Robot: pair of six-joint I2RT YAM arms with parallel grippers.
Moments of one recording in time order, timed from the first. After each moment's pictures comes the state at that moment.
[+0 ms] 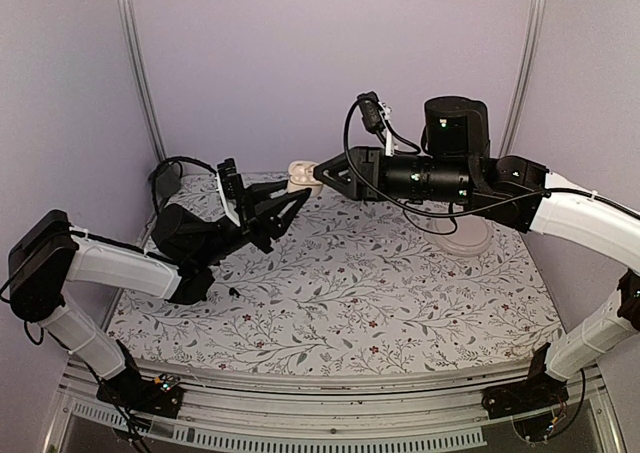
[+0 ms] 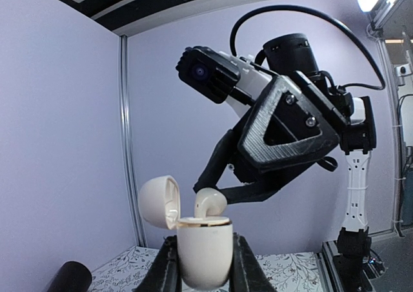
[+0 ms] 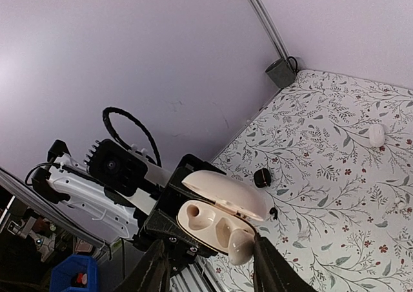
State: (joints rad) left arm -0.82 1.54 0.67 1.43 0.40 -0.13; right arm 1.02 1.43 1.43 -0.20 -0.15 0.56
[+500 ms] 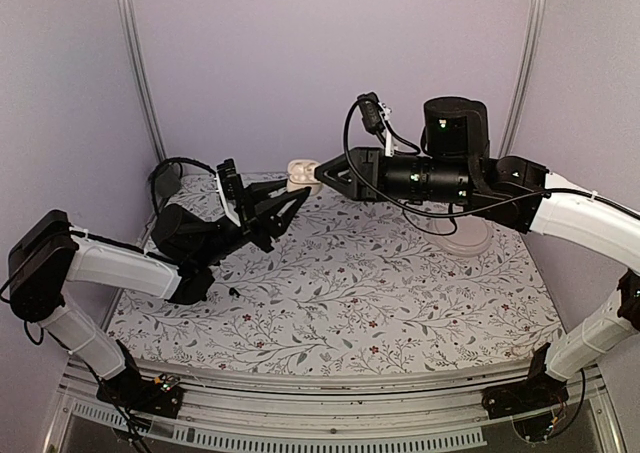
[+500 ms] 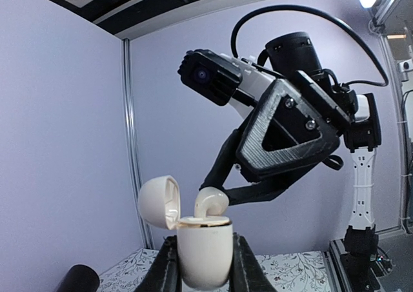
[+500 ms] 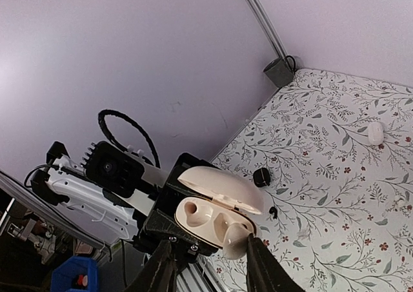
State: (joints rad) left arm -0.82 1.54 0.67 1.43 0.39 -0.10; right arm 1.03 1.43 1.43 -0.21 -0.14 0.57
